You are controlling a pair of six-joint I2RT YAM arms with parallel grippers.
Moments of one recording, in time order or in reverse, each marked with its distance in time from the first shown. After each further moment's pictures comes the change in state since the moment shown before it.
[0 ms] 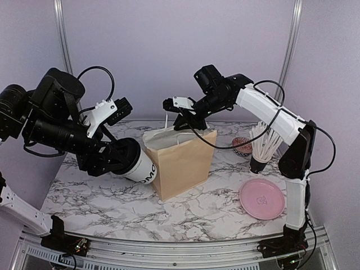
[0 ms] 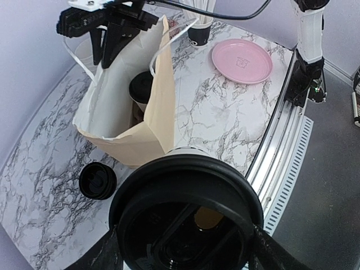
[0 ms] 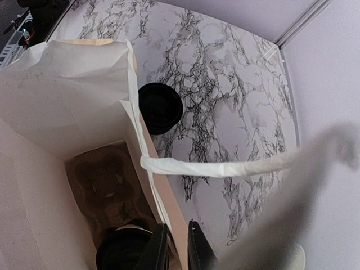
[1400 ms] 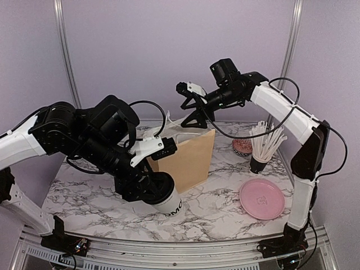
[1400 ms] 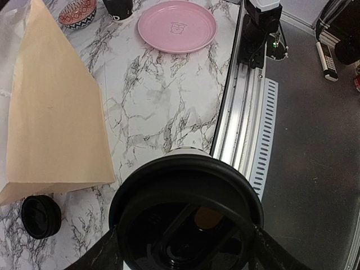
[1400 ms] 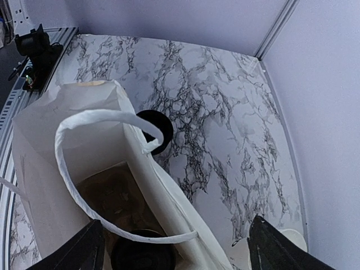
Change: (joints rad) left arm 0.000 0.172 -0.137 0.195 0.274 0.124; right arm -0.077 -0.140 -0.122 0.143 -0.123 0.164
